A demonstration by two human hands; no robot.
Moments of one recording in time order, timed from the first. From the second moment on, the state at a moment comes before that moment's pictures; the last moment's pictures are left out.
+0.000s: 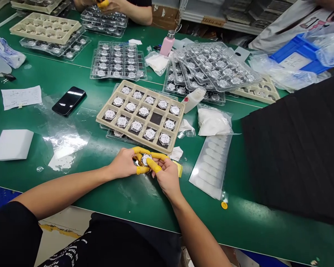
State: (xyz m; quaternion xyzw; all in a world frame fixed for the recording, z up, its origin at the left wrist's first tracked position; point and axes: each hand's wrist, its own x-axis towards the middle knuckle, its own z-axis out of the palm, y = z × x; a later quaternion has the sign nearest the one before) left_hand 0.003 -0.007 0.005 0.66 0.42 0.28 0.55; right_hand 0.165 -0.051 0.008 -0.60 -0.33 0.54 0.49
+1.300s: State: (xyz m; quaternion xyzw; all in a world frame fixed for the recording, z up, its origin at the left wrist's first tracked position) left_hand 0.001 -0.004 0.003 0.65 0.41 0.26 0.58; right_hand 0.166 -0.046 0.002 -0.57 -0.31 0.56 0.52
